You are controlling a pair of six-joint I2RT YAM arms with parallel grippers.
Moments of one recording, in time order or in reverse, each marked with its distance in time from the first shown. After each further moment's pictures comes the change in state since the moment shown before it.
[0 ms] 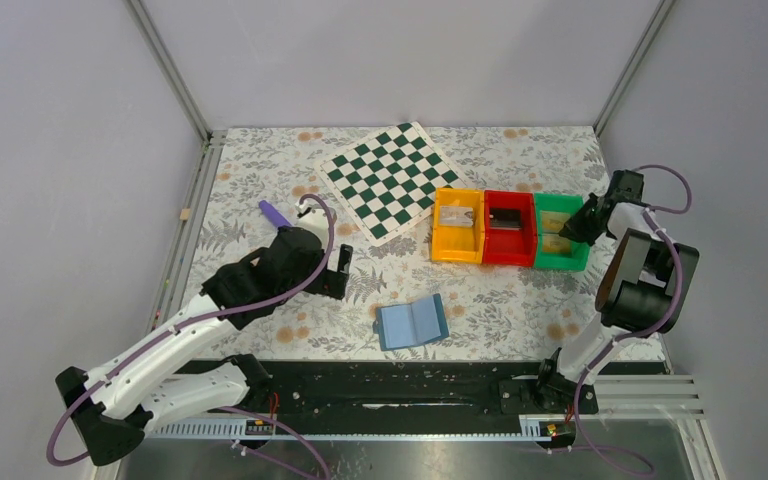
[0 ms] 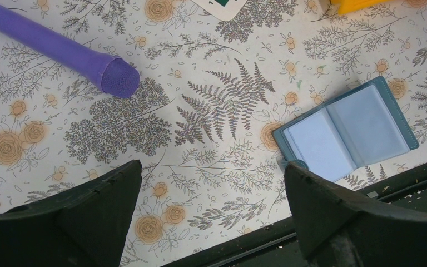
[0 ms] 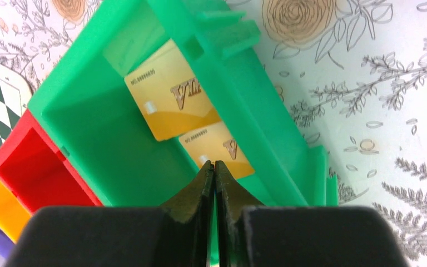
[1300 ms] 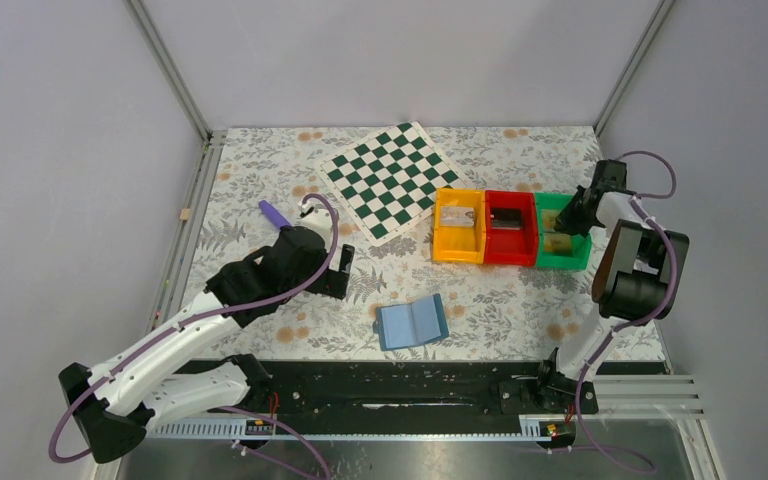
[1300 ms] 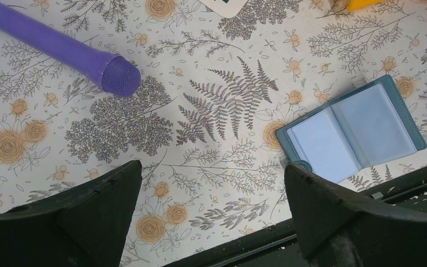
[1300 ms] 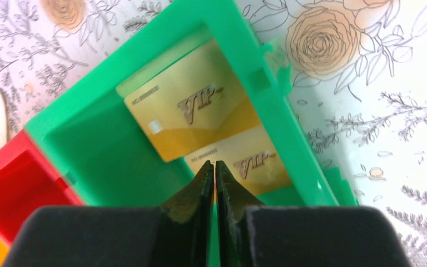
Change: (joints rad) left arm 0.000 0.021 -0.001 0.003 -0.005 0.003; right arm 0.084 0.099 0.082 0.018 0.114 -0.036
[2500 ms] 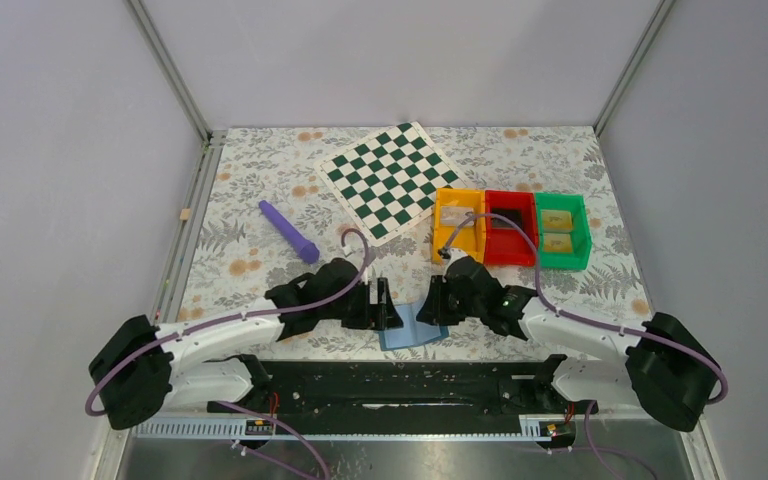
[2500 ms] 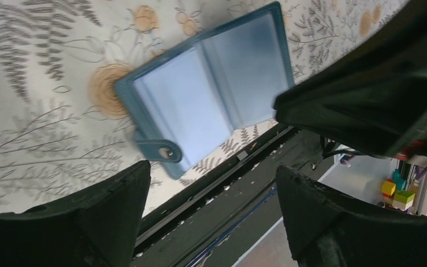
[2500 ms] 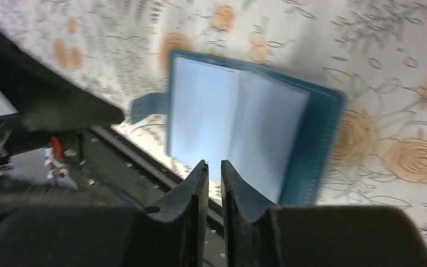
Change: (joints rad) left arm -0.068 0.175 -0.377 0.570 0.503 -0.498; right arm 1.160 -0.661 -0.666 0.320 -0.032 0.383
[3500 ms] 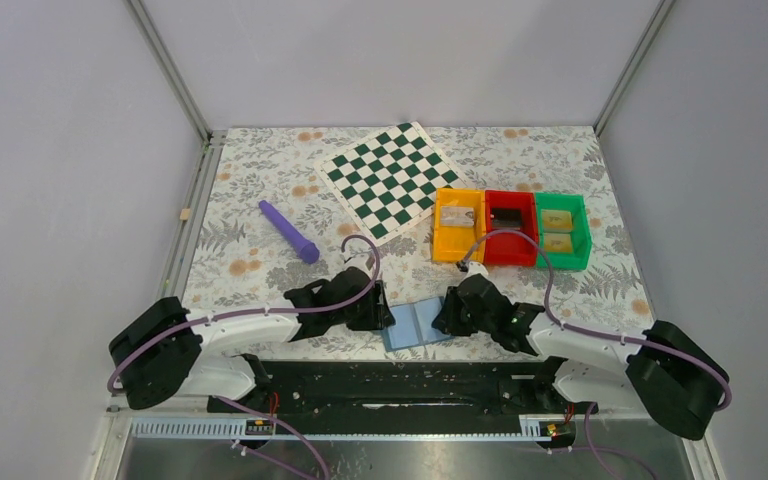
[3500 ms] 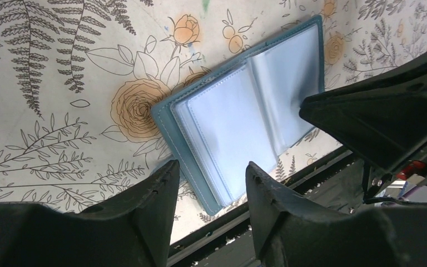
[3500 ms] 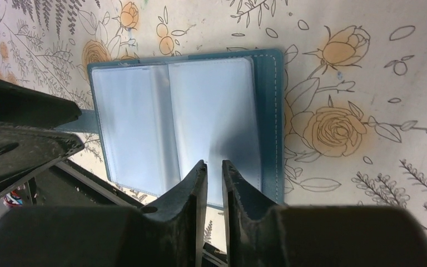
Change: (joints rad) left arm -0.080 0.160 -0.017 0.093 -0.212 -0.072; right arm 0.001 -0.028 -0.202 0.119 0.169 0.058
